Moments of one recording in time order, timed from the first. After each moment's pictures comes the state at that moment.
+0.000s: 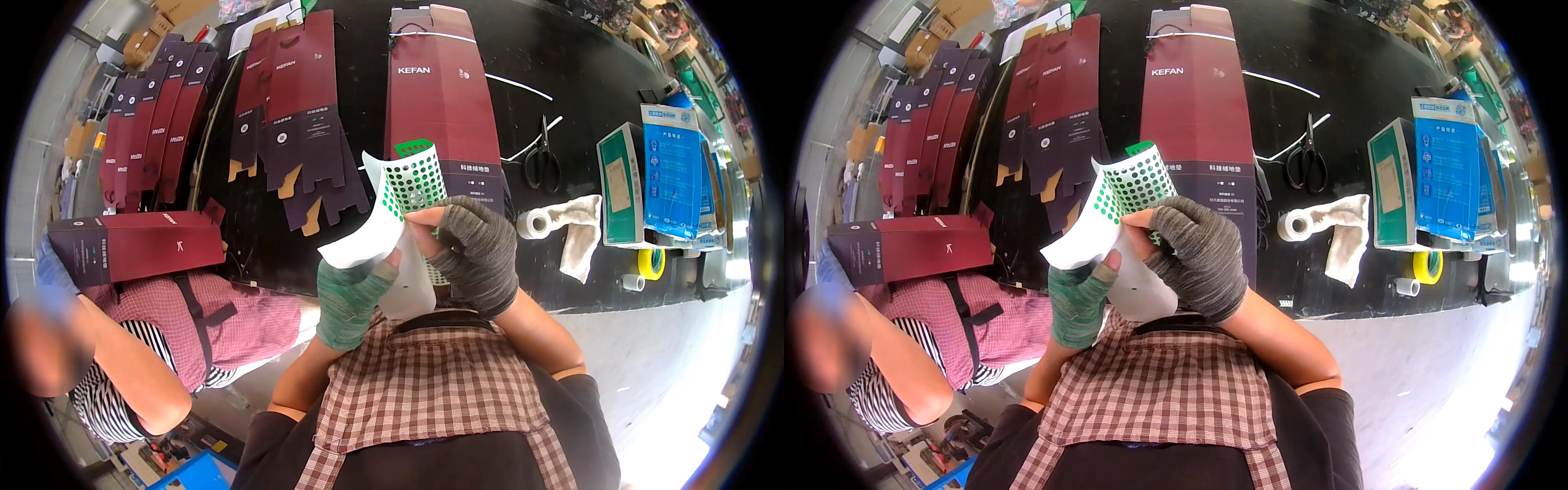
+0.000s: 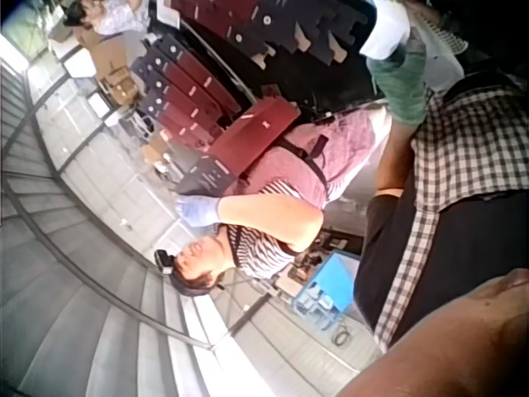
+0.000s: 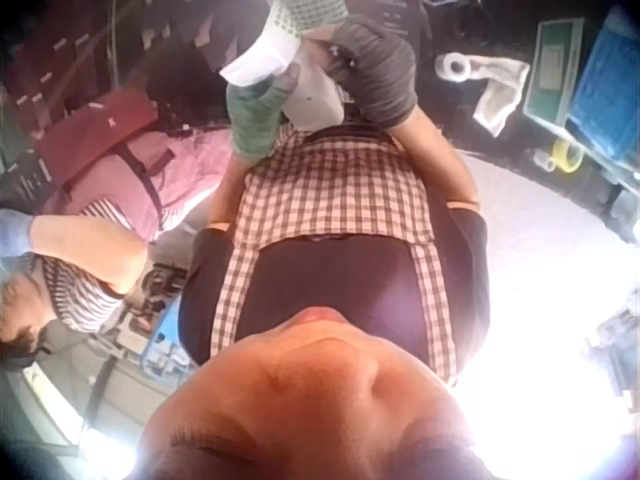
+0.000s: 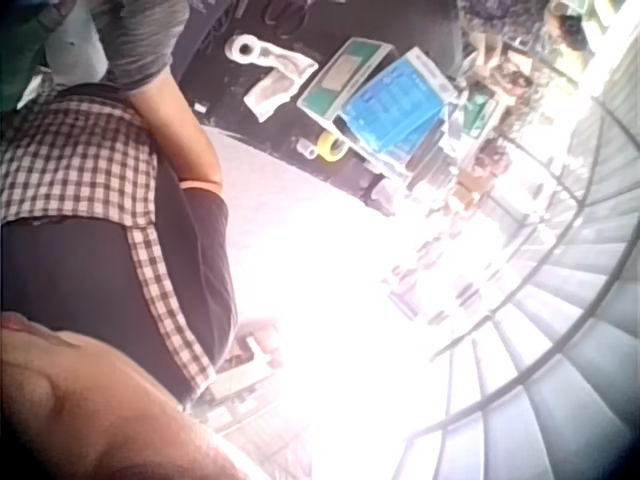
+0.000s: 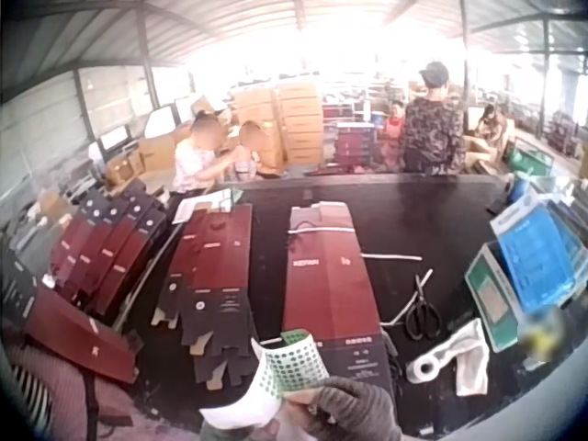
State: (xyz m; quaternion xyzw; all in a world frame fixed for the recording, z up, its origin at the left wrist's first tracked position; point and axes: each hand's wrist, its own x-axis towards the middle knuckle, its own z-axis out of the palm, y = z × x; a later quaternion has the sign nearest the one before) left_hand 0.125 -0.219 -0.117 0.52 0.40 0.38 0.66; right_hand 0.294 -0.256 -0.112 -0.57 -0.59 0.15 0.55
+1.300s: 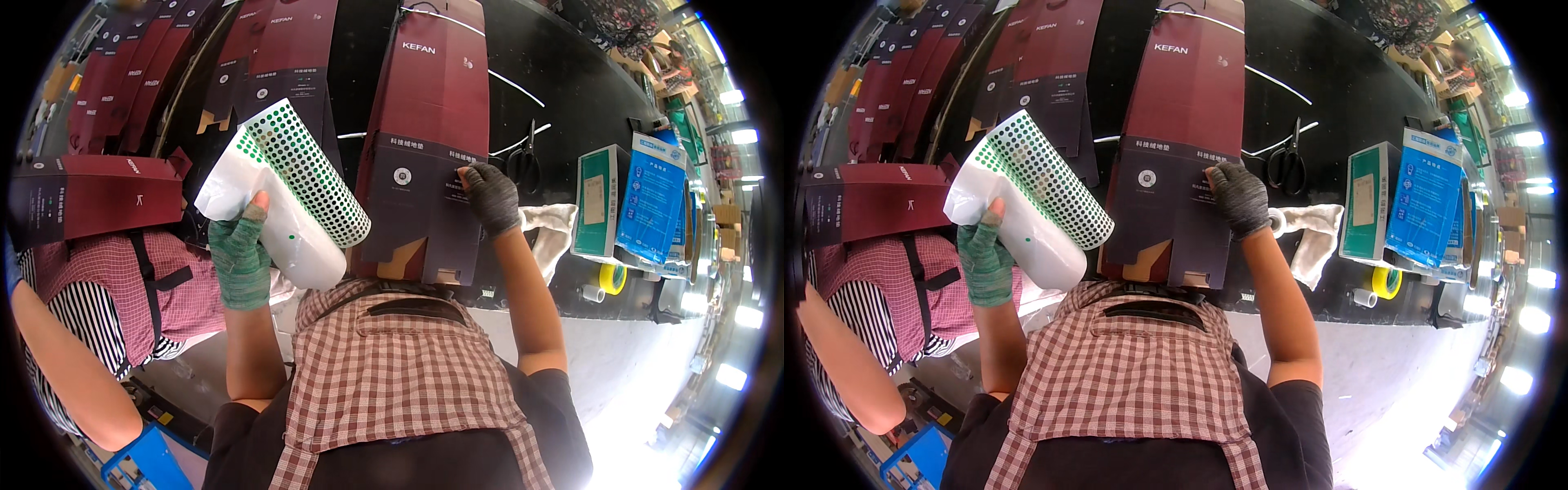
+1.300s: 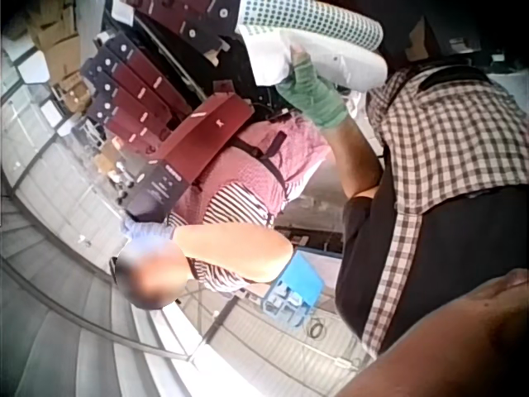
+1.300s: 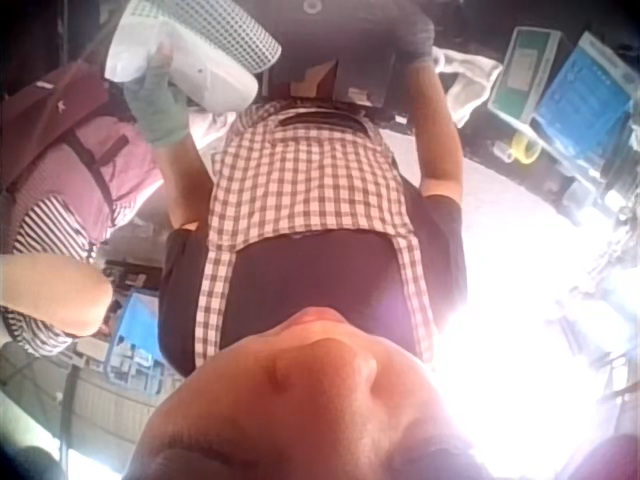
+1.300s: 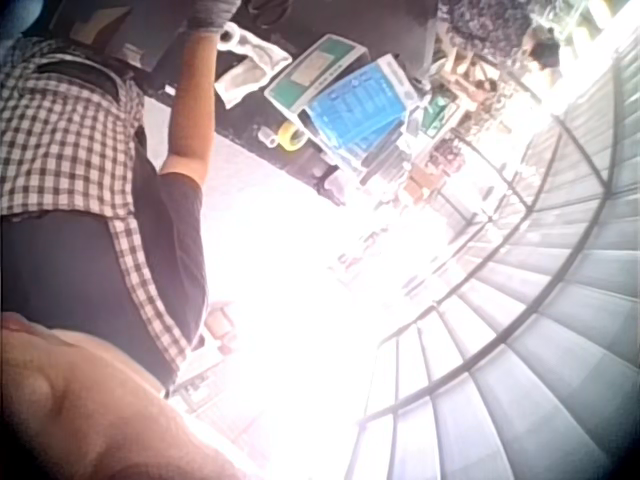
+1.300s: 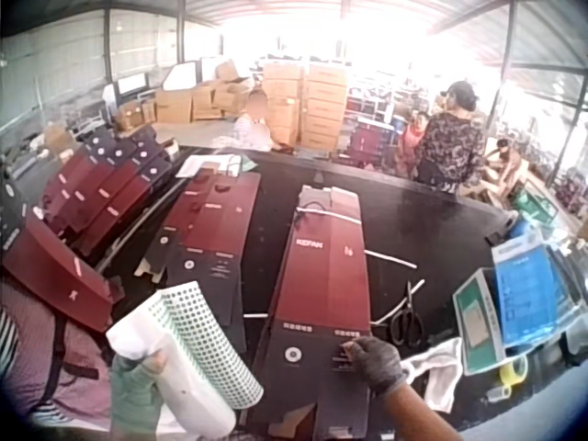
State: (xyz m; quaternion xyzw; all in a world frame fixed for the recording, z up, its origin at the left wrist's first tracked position) left_hand 0.058 -0.174 -0.140 0.39 0.45 0.54 0.59; right_hand 0.406 -0.234 -0.256 -0.66 -0.71 -0.09 0.20
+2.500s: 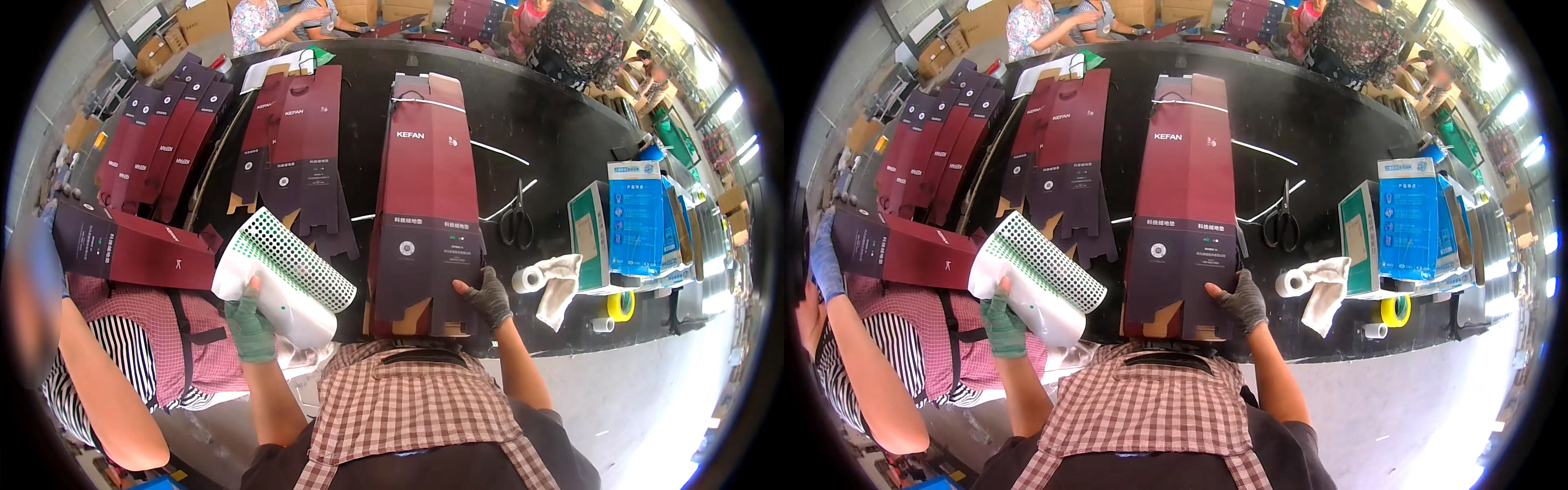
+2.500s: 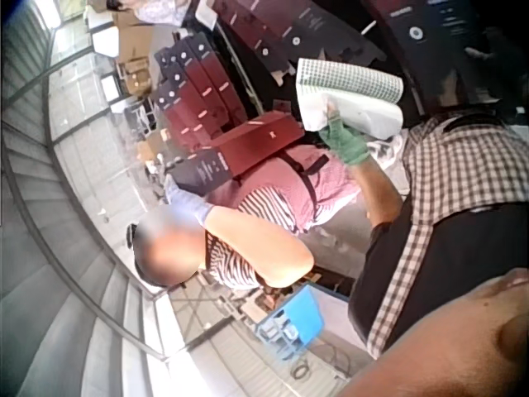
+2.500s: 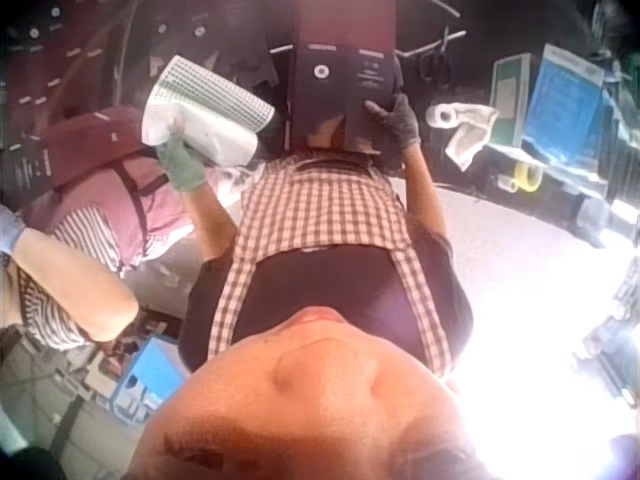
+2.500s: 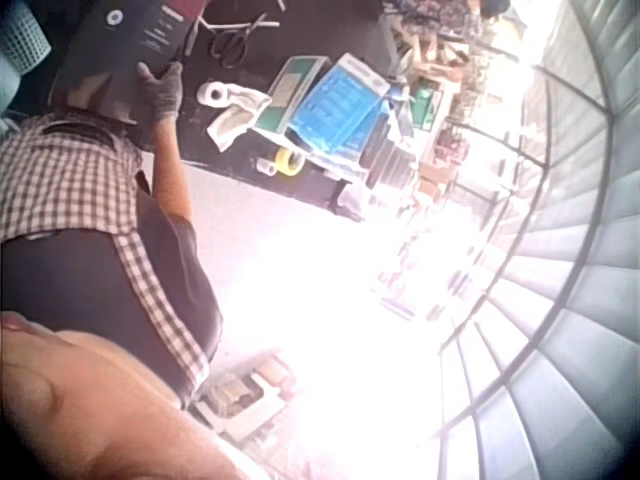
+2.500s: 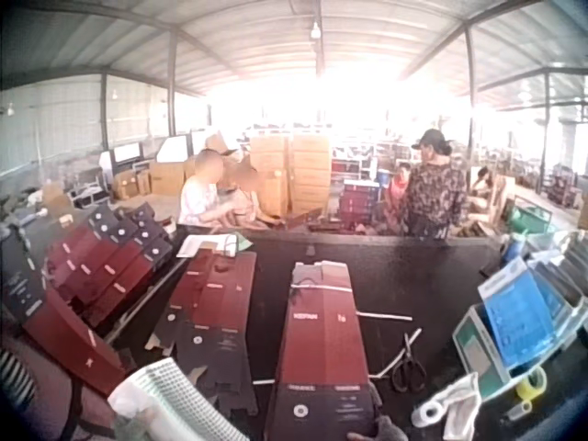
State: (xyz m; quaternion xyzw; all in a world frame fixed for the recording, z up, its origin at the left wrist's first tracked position) left_hand 0.002 -0.173 -0.152 0.35 0.43 0.60 0.58; right_hand 0.373 -0.315 -0.258 -0.82 -0.37 0.29 0.33
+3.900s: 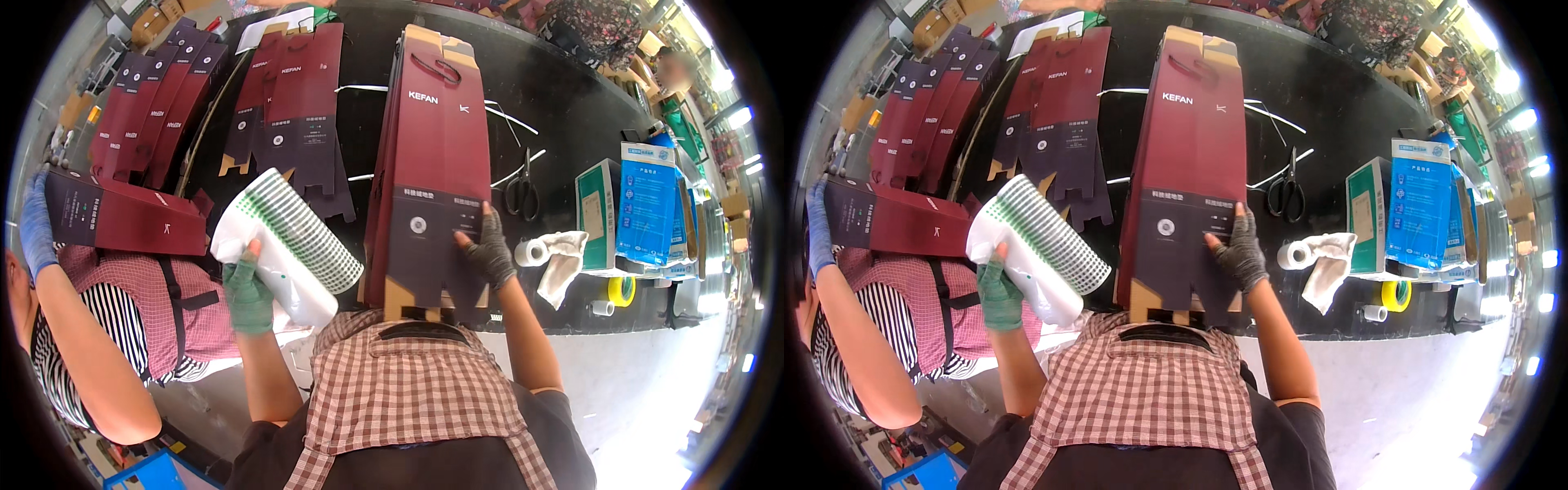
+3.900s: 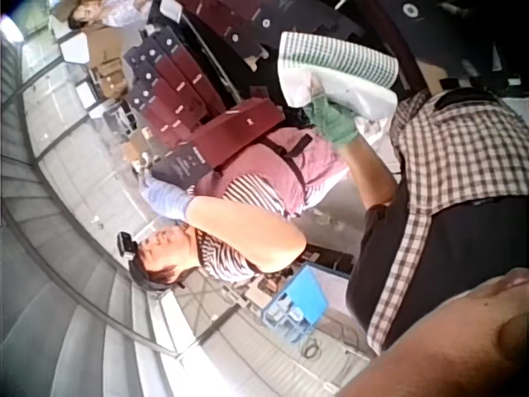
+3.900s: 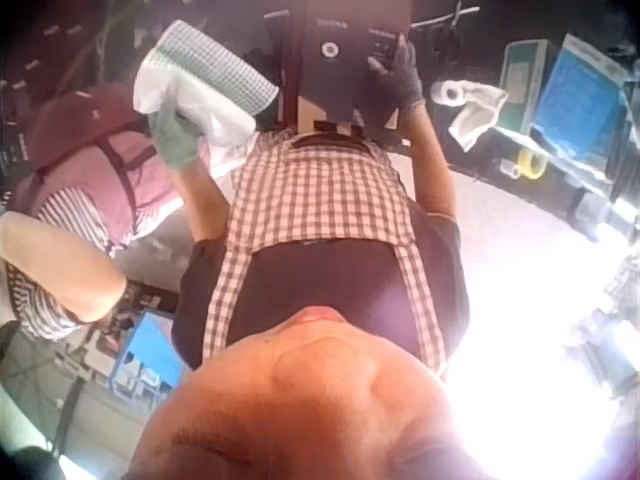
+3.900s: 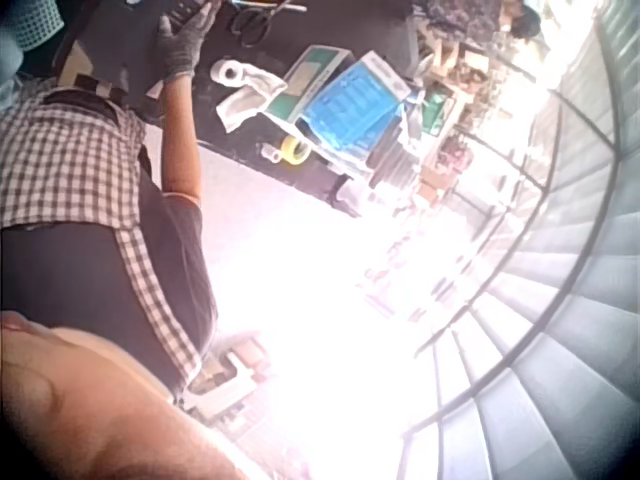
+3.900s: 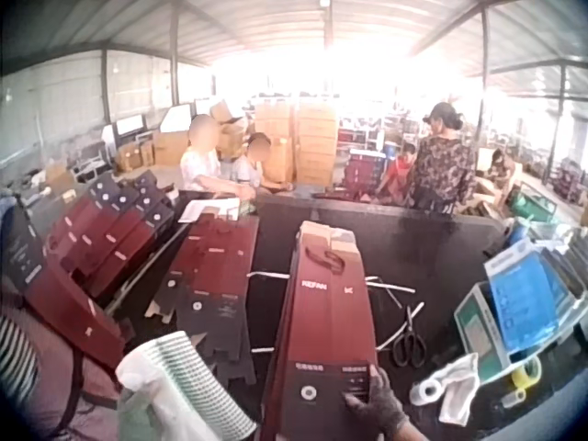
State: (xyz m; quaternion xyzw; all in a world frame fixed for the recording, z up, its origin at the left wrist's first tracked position) left_hand 0.021 -0.178 -0.151 0.31 0.41 0.58 0.63; right_hand 0.393 -0.287 -0.268 -0.79 -0.54 0.09 0.28
